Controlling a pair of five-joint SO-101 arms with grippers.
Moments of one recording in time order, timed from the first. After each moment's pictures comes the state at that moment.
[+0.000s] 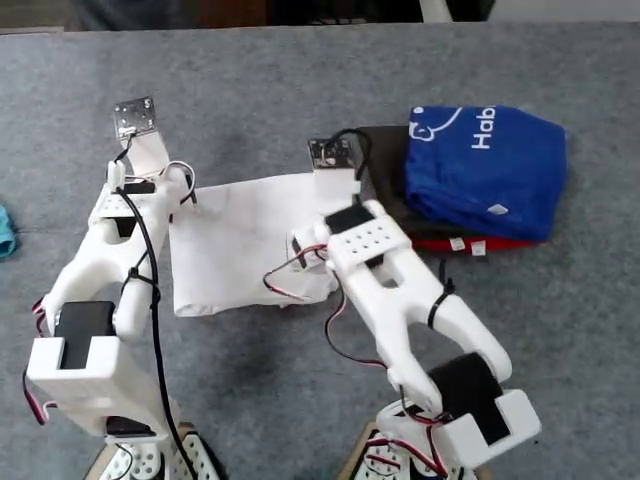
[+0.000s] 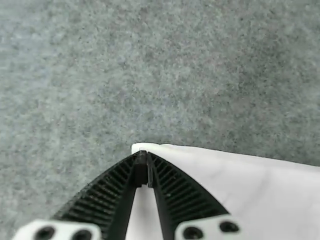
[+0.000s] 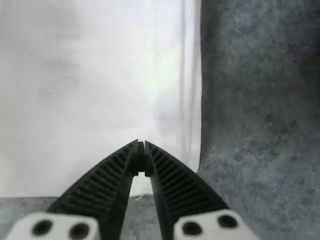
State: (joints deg) left arm -7.6 8.0 27.2 29.3 11.7; right arm -25.2 -6.8 32.3 59.5 -20.4
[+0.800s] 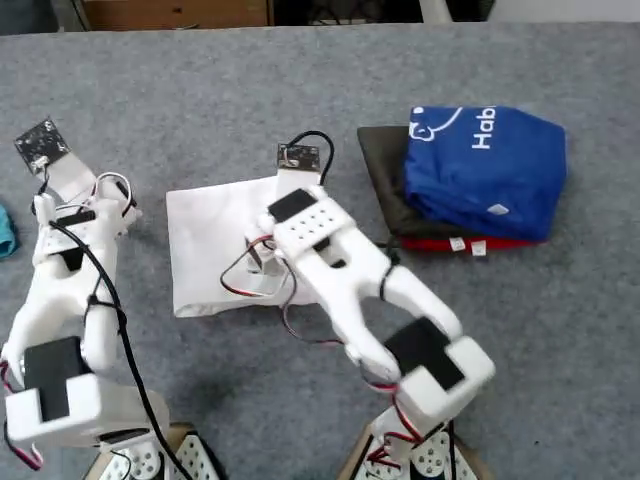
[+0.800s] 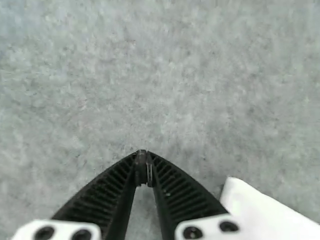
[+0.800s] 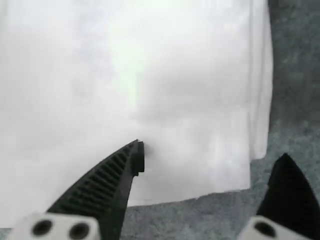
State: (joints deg) left arm -22.4 -2.1 37.8 22.1 19.6; right arm -34.6 13.8 15.7 66.3 -37.6
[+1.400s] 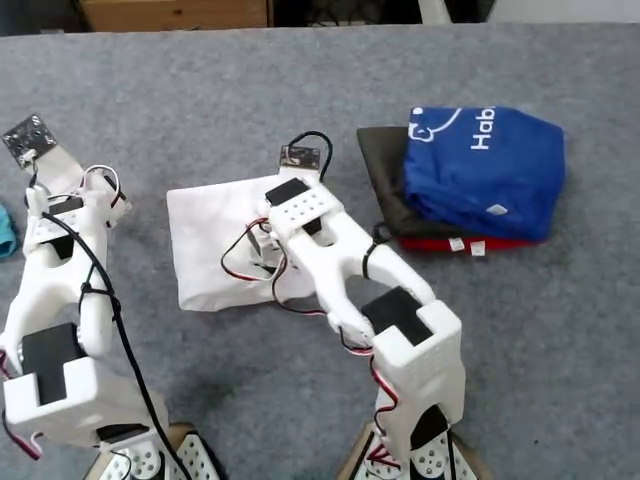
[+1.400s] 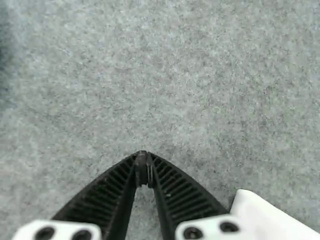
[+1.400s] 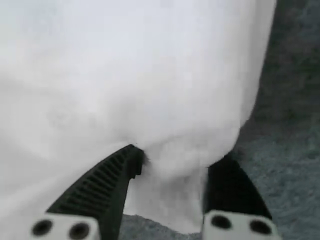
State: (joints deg) left arm -23.4 0.3 33.1 26.1 19.6; right arm -30.9 26.3 8.2 66.5 -37.6
